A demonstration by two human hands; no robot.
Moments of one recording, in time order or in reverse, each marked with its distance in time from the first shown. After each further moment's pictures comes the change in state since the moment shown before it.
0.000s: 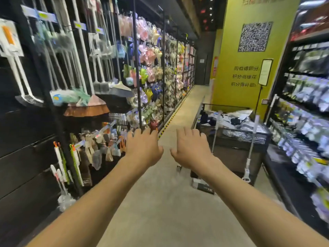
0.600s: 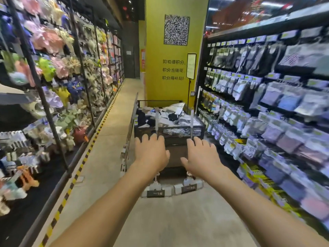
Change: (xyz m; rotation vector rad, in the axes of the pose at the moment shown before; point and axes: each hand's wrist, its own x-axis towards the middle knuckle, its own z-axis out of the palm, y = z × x) left_hand 0.251 0.225 0.095 -0.144 -0.067 0.421; right_hand 0.129 0.246 0.078 -0.168 -0.166 0.533
